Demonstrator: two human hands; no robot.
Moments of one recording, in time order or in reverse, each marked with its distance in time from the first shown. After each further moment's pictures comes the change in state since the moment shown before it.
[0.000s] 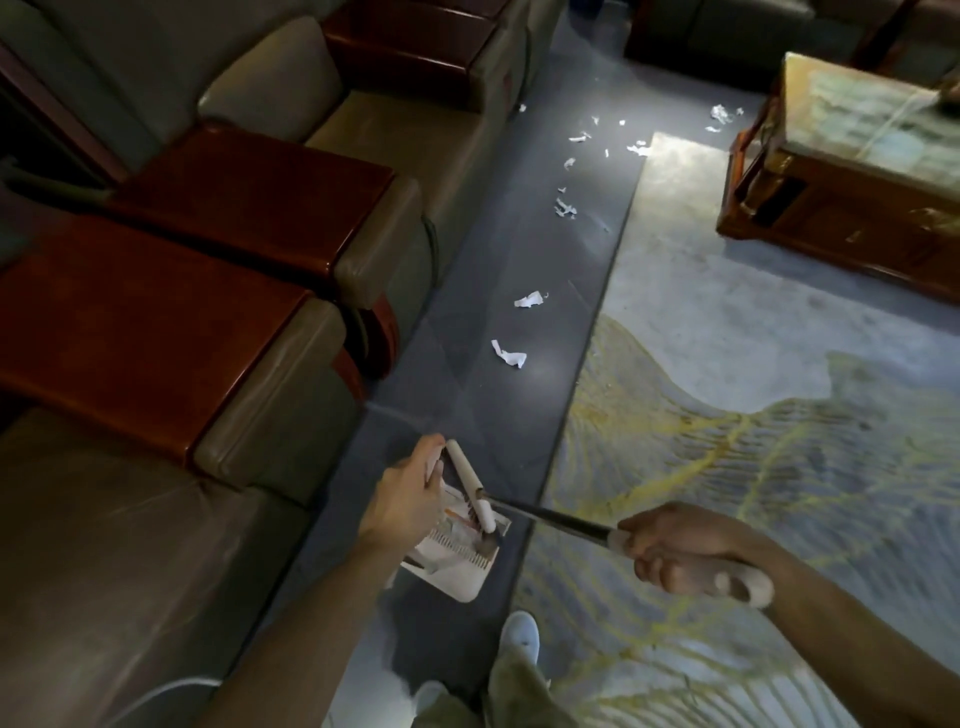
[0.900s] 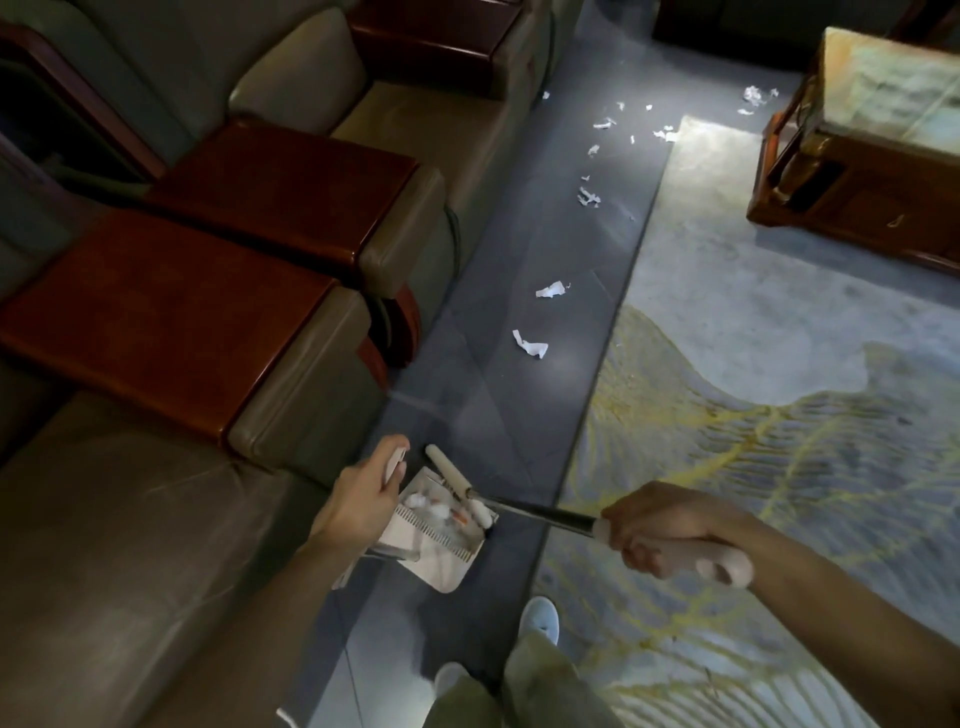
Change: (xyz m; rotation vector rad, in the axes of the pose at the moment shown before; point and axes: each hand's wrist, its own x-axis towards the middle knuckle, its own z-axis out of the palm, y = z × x) left_hand -0.027 -0.042 -0.051 0.039 0.029 0.000; right_hand -0.001 -0.011 0.030 -0.591 0.013 -0.252
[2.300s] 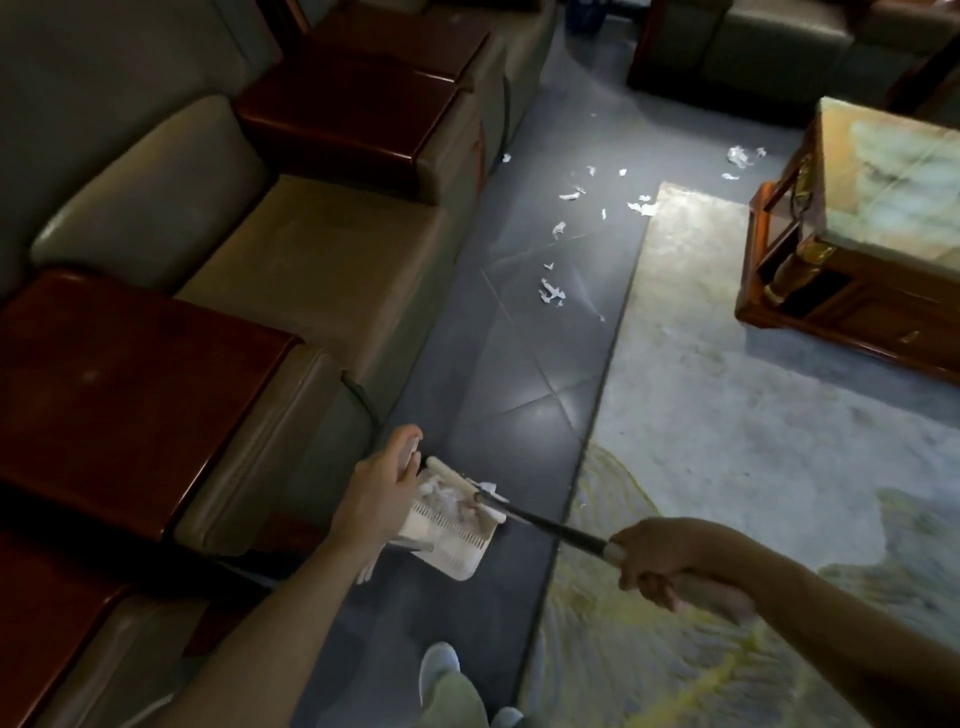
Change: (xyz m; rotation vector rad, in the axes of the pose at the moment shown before) left_hand 0.519 0.273 0.035 -0.119 0.047 0.032; right_hand 0.220 -0.185 -0.483 -0.550 -0.142 0.139
